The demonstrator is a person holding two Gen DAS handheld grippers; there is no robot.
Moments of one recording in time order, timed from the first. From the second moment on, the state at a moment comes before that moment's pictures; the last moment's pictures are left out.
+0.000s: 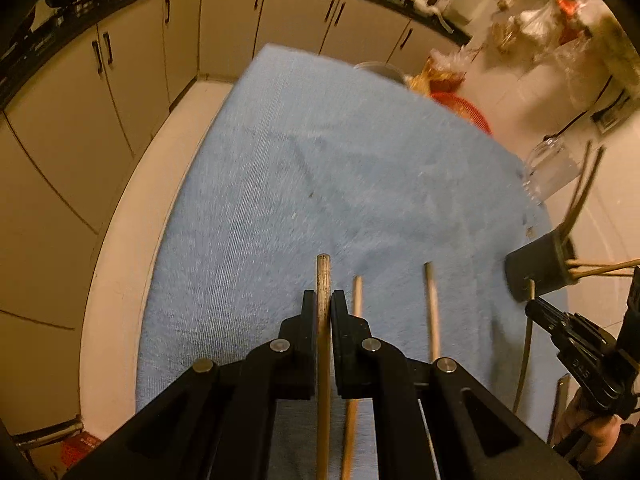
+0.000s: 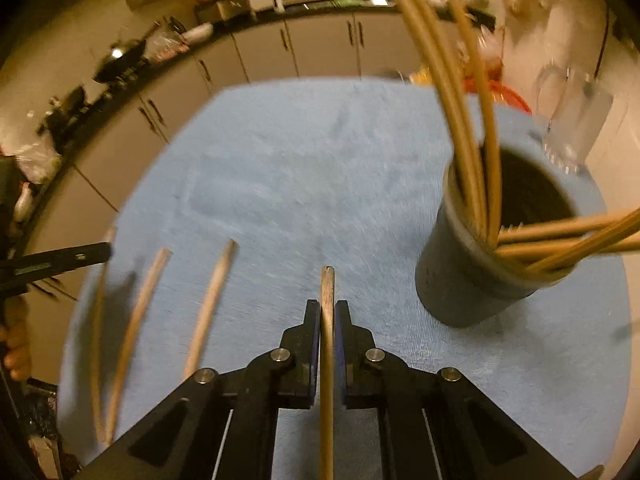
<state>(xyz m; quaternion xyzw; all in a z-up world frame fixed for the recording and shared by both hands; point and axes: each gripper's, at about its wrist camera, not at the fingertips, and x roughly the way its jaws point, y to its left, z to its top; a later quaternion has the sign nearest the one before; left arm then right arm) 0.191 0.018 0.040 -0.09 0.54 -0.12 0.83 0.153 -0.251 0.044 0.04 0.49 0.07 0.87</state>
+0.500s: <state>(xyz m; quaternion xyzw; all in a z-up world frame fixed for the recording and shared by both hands) 0.164 0.002 0.151 -0.08 0.43 -0.17 0.88 0.084 -0.273 0.180 0.08 0.37 0.11 0.92</state>
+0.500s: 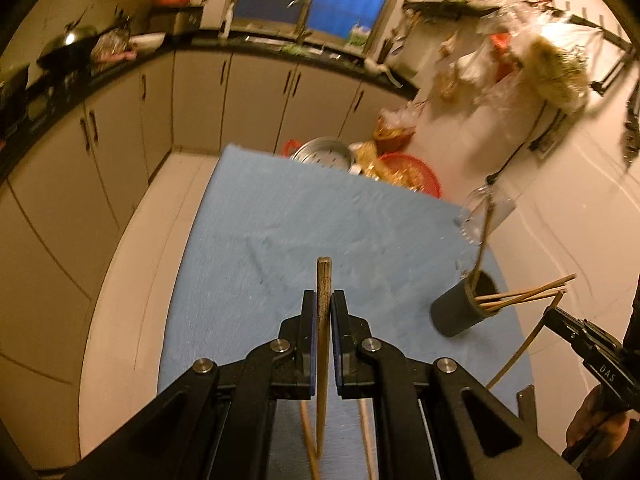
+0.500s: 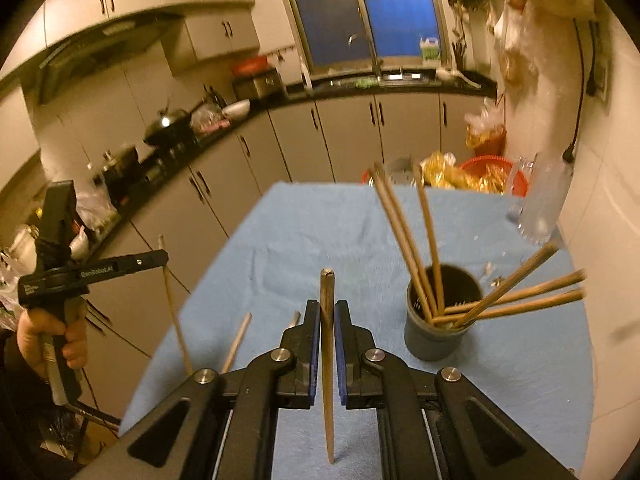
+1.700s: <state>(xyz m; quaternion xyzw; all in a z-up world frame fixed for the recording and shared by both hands) 0.172 -0.126 0.255 -0.09 0.34 -0.28 0.89 0.057 -0.326 0.296 0.08 0.23 0.06 0.97</state>
